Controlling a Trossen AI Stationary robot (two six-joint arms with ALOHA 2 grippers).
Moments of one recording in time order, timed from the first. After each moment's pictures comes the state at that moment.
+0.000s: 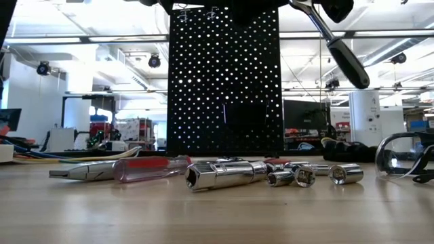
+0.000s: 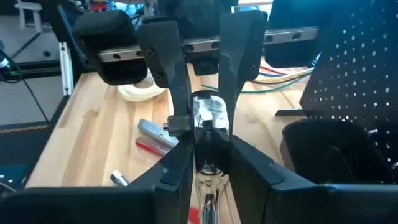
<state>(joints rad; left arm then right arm) -0.06 1.78 1.31 0.34 0.09 0.12 0.36 1.00 0.83 -0.28 0.42 0.24</state>
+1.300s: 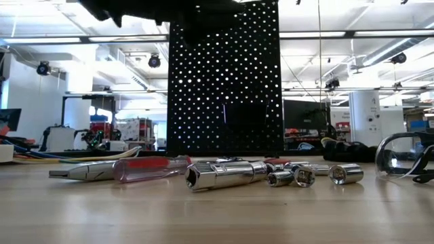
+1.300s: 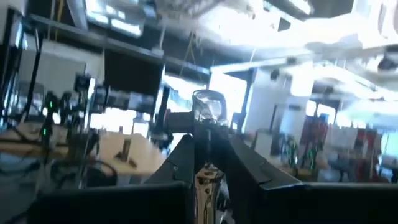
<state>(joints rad) -0.06 1.51 0.89 0.54 -0.13 -0.06 0.10 0.87 1.20 0.08 0.43 -0.43</state>
